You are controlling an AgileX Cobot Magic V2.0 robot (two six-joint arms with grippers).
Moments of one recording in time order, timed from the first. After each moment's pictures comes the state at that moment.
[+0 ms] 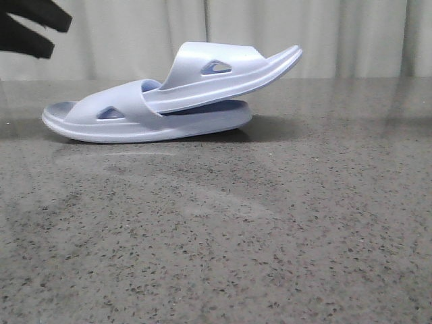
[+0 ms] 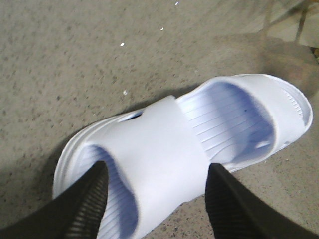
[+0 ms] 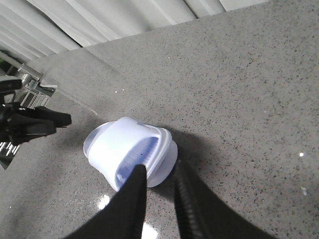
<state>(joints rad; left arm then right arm) 0.09 1.66 -1.26 -1.16 1.13 1.02 -0.40 1.44 -1.19 1.27 1.20 -1.00</state>
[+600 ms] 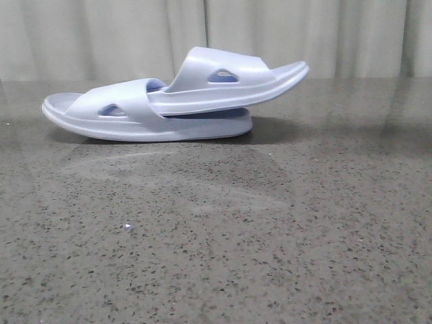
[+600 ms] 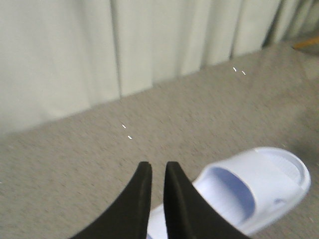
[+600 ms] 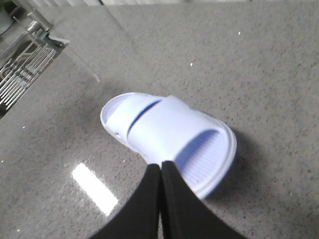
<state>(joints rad) 0.07 1.24 -1.28 -1.07 0.85 1.07 -0.15 1.29 -1.15 1.18 1.04 -0.99</state>
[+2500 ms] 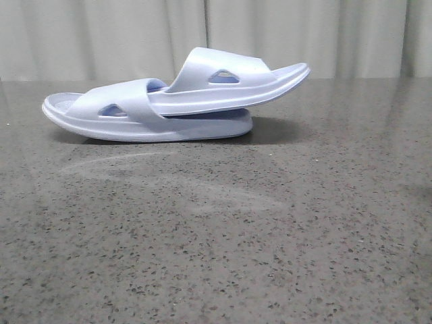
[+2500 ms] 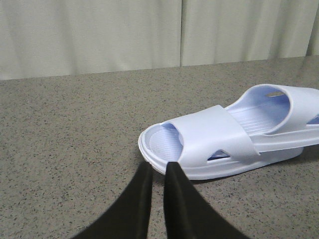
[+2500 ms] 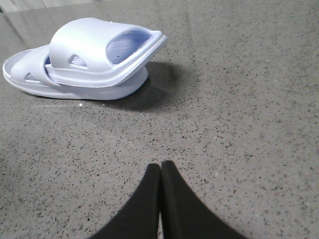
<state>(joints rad) -0.52 0.65 -0.35 -1.14 -0.15 1.08 0.25 0.65 -0.31 1.19 0.20 -1.04</state>
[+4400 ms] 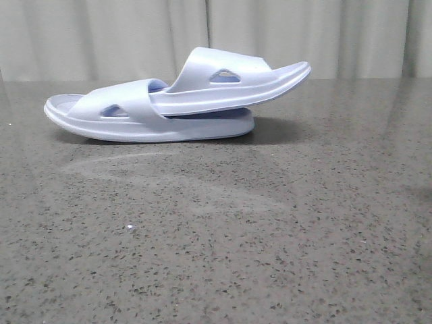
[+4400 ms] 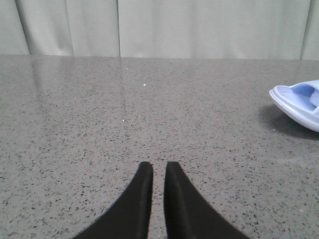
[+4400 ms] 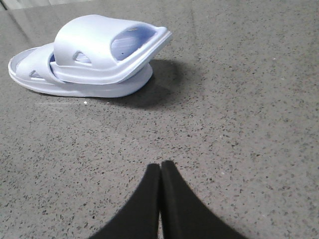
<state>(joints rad) 0.02 0.08 0.00 -0.11 0.09 0.11 0.25 0.65 -0.31 1.20 0.21 -1.04</state>
